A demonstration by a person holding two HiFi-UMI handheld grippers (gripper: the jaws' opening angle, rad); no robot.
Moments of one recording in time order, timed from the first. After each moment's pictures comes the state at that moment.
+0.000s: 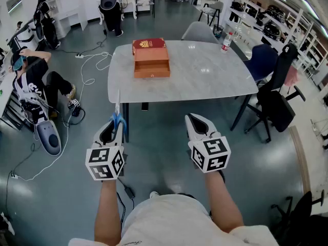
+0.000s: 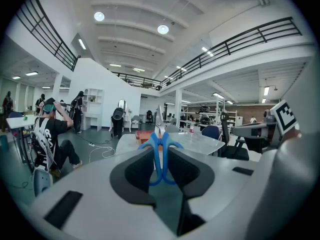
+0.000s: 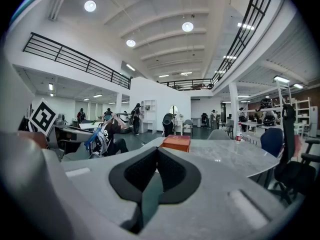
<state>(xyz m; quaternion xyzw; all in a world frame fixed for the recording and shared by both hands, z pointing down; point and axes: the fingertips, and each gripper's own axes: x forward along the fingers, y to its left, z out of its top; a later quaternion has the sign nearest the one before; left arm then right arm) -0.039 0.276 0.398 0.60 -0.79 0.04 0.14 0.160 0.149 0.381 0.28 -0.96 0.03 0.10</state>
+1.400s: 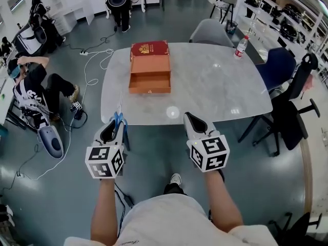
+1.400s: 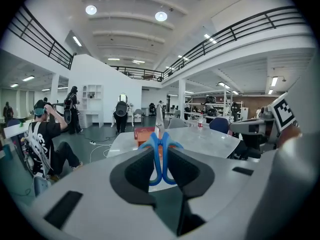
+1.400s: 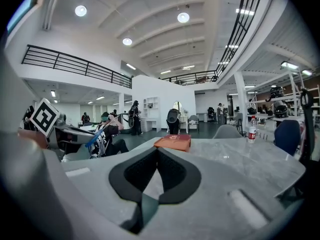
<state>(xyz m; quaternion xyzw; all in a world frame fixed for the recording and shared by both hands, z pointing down) -0.088 0.100 0.402 0.58 -0.79 0.09 0.16 0.094 -0.038 0.390 0.23 -0.96 0.06 0.11</state>
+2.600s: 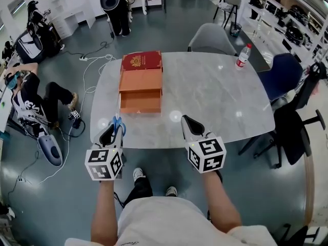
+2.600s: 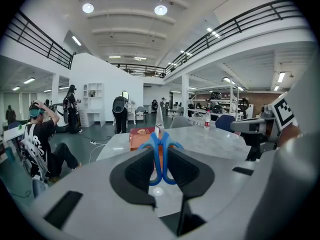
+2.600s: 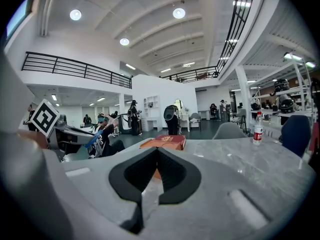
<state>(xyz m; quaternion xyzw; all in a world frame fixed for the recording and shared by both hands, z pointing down) -0.105 -0.026 0.415 0.56 -0.81 0.10 0.18 0.073 -0.174 0.407 0.21 -0.97 0.08 0.11</state>
